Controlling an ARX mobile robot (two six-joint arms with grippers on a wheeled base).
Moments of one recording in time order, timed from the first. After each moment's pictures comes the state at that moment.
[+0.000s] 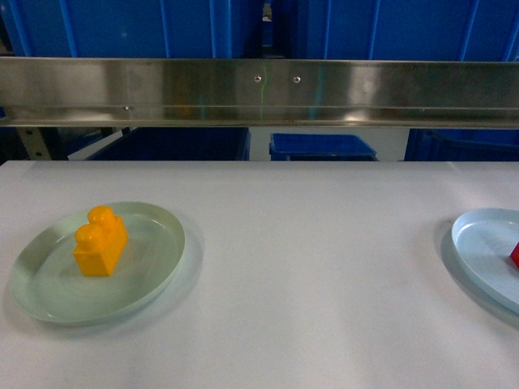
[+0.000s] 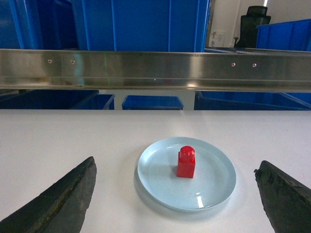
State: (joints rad) left arm 0.00 0.01 0.02 0.00 0.00 0.00; right arm 0.00 0.00 0.01 0.00 0.00 0.00
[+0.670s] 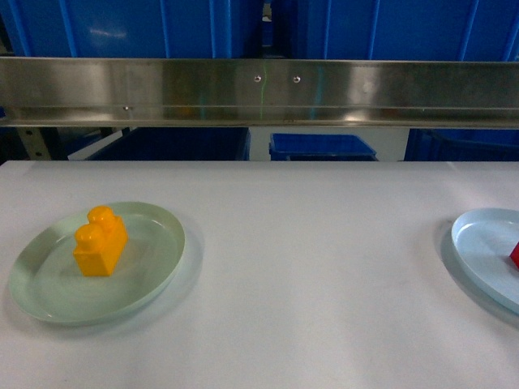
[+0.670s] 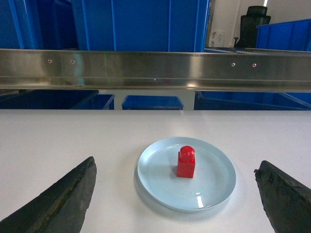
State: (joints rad) left arm 0.00 0.01 0.02 0.00 0.00 0.00; right arm 0.00 0.00 0.01 0.00 0.00 0.00
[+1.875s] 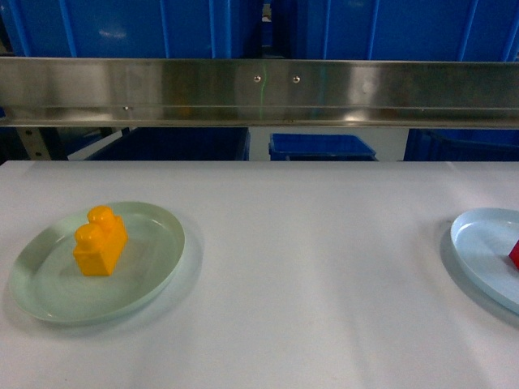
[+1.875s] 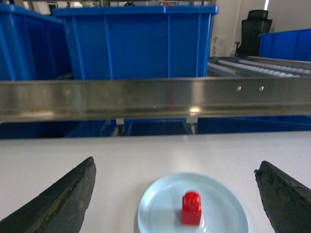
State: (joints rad) left arm 0.05 0.52 0.09 0.41 0.12 0.01; right arm -0.02 0.76 0.20 0.59 -0.02 0.03
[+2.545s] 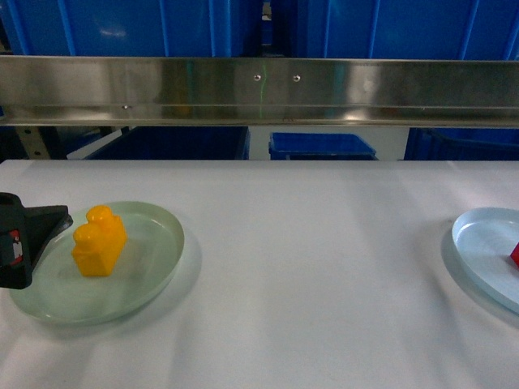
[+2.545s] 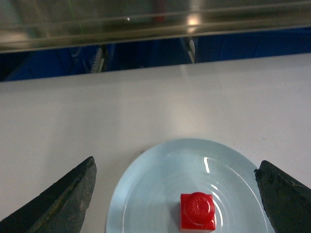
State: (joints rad) left arm 0.00 1.44 0.36 0.73 0.14 0.05; right arm -0.05 1.60 0.68 0.55 -0.03 0.06
